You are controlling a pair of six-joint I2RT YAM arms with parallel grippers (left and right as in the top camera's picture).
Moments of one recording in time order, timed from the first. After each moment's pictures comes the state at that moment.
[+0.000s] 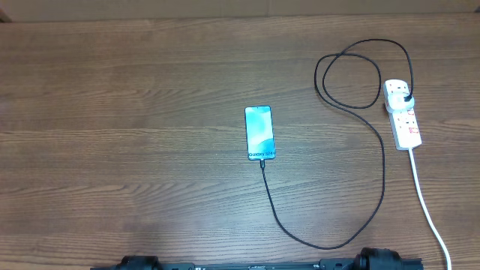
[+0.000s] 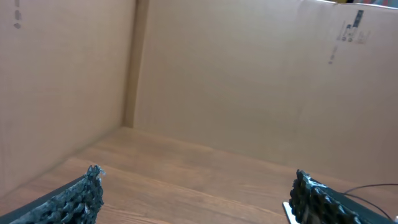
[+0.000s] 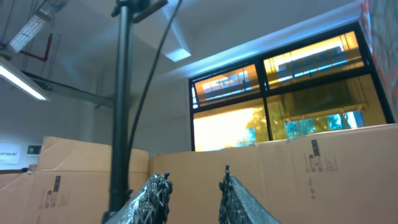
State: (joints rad) left arm -0.04 0.01 1.85 -1.69 -0.22 -0.18; right arm -0.13 0.24 1.63 -0.54 -0.46 0.56
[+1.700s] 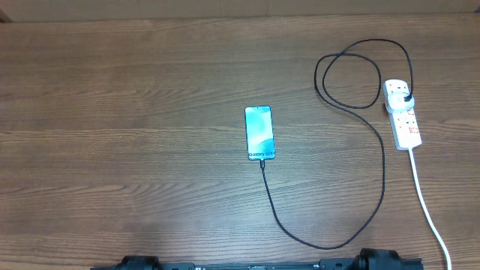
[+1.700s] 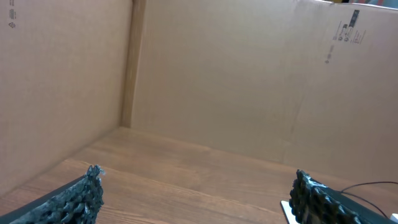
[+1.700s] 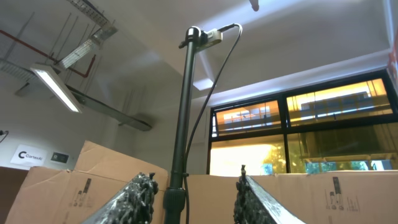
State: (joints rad) left arm -0.05 0.01 1.85 -1.69 -0.22 -0.18; right arm -0.08 0.01 1.53 -0.49 -0.46 0.54
